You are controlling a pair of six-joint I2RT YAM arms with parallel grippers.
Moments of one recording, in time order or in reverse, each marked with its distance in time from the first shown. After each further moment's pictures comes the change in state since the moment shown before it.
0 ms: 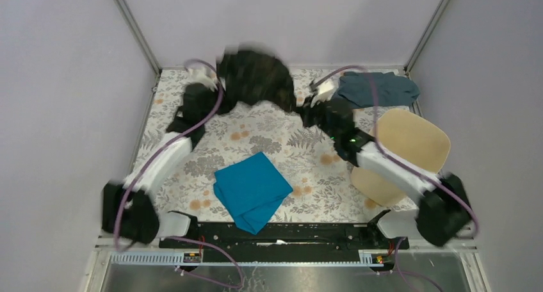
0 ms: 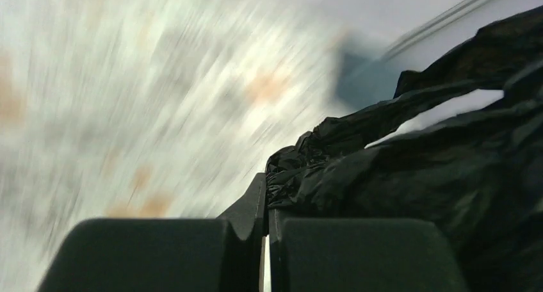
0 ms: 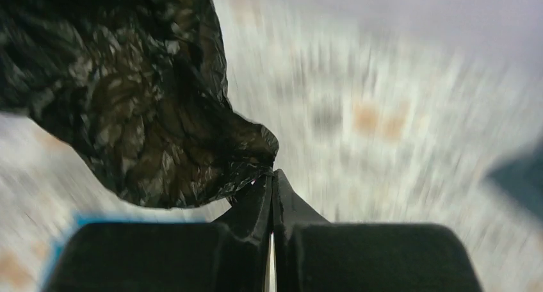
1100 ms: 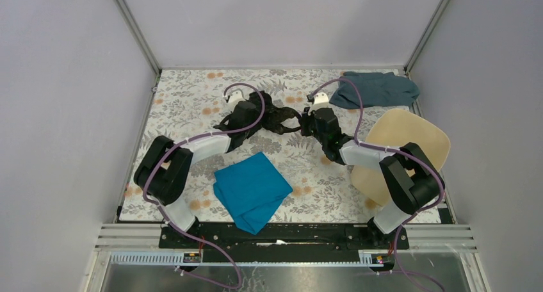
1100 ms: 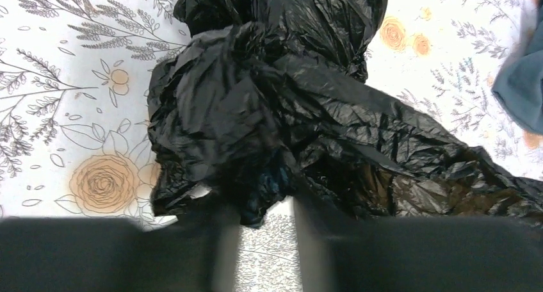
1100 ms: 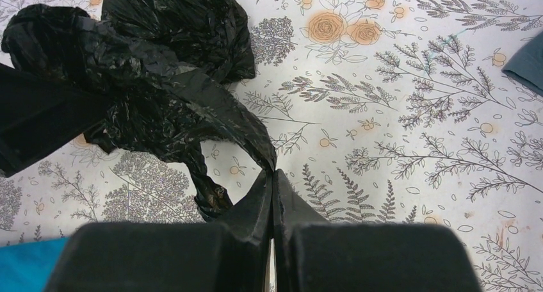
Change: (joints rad) left arm -0.235 0.520 -0.129 0.049 -0.510 -0.151; right arm -0.039 0.442 -0.150 0.178 0.125 0.138
